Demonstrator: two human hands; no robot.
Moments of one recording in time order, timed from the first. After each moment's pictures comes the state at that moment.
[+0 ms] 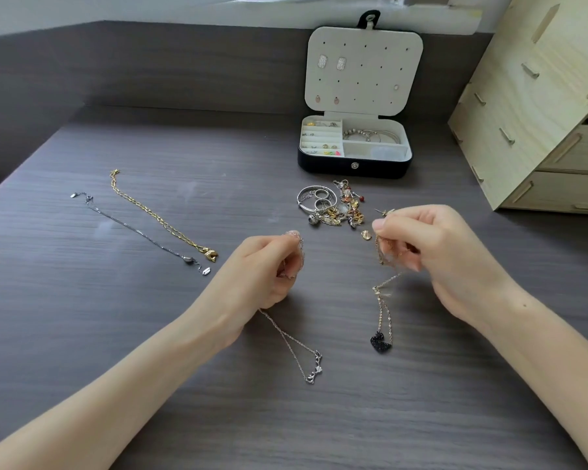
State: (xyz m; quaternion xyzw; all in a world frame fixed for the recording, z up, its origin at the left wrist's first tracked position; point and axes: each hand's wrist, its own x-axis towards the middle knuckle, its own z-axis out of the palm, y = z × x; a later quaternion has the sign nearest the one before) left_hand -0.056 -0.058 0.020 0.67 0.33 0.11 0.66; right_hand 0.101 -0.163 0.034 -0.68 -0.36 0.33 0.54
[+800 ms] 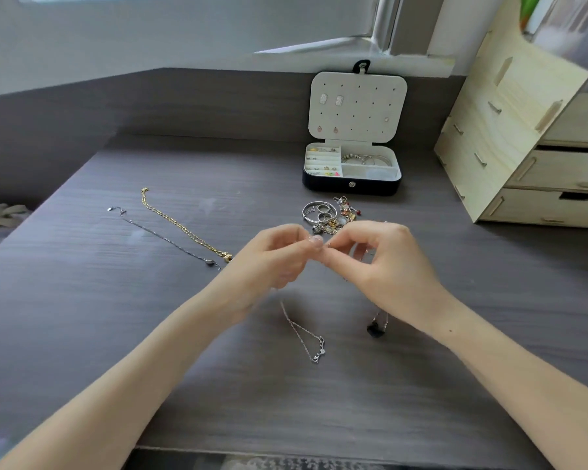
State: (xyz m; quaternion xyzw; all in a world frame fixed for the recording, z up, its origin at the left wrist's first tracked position) left_hand -0.068 -0.057 0.031 0.71 0.22 0.15 0.66; right_hand 0.059 -0.163 0.033 -0.69 -0.55 0.11 0.45
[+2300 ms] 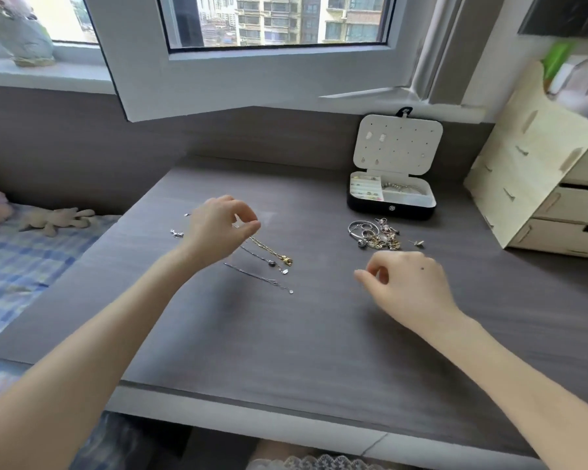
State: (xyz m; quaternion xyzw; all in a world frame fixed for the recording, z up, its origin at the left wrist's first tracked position) left_hand -0.147 0.054 0.026 0.87 0.36 0.27 0.18; right_hand 0.029 -0.157 0.025 -0.84 -0.51 -0.05 0.19
